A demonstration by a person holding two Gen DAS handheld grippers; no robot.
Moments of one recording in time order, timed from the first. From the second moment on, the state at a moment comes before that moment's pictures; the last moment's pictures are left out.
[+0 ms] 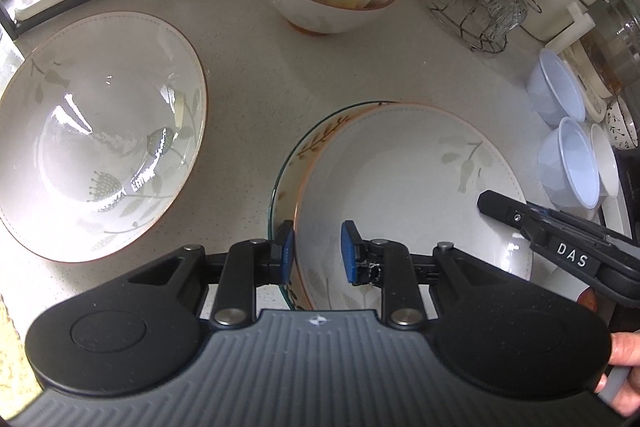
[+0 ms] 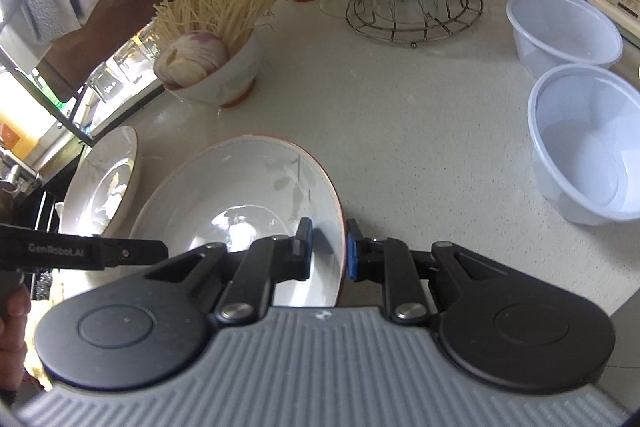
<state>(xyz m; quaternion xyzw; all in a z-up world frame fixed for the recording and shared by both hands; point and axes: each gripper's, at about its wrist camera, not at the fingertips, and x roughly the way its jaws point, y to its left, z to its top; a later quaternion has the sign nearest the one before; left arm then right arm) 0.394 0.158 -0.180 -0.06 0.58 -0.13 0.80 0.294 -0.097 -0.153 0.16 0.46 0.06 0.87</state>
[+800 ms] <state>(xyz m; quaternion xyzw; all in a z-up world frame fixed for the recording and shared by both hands) 0.382 0.198 -0.153 -0.15 0.57 -0.15 0.80 0.298 -0.090 -0.160 0.17 0.46 0.06 0.87</state>
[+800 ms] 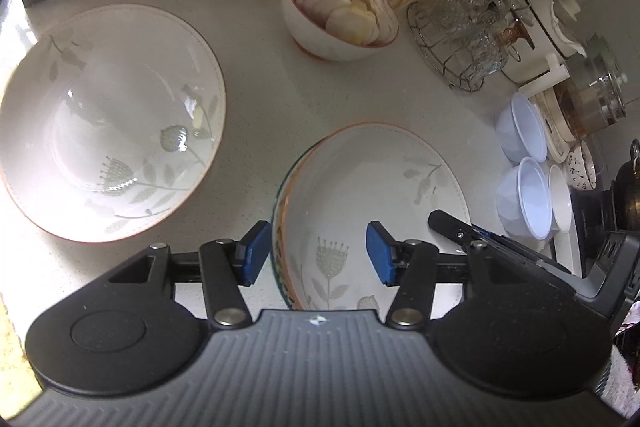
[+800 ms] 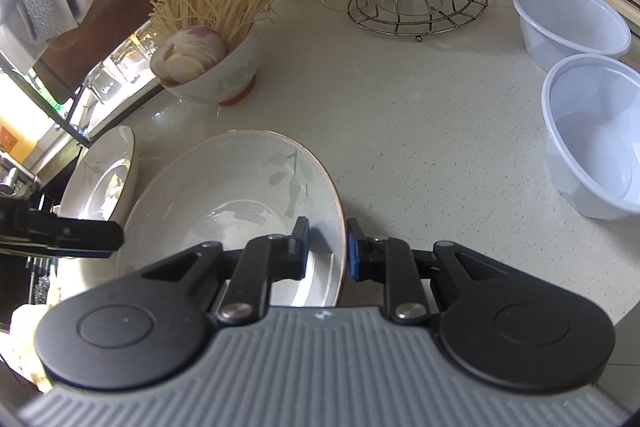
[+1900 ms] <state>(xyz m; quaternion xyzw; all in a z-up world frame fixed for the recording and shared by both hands) 0.246 0.241 -0.021 -0.10 0.41 -0.13 0.90 0.204 -0.033 -0.025 0.16 0.34 0.07 0.93</state>
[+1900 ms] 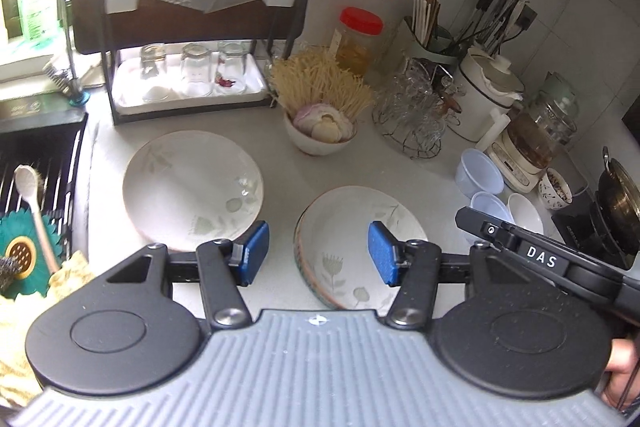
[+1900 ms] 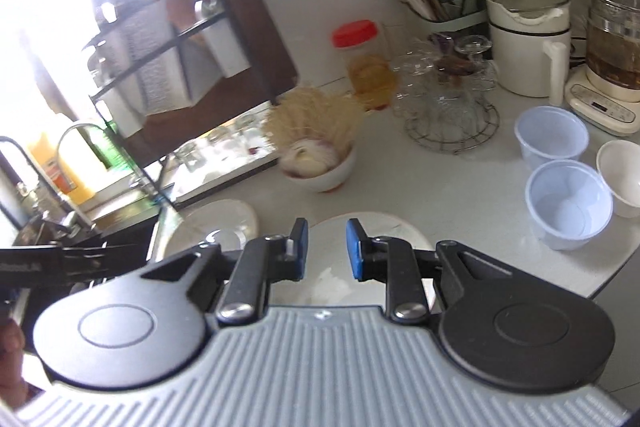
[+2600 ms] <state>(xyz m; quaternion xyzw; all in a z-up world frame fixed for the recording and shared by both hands) 0.184 0.328 -0.044 -0.12 0.43 -0.07 0.89 0.173 0.052 -0.032 0.14 0.36 0.13 0.91</state>
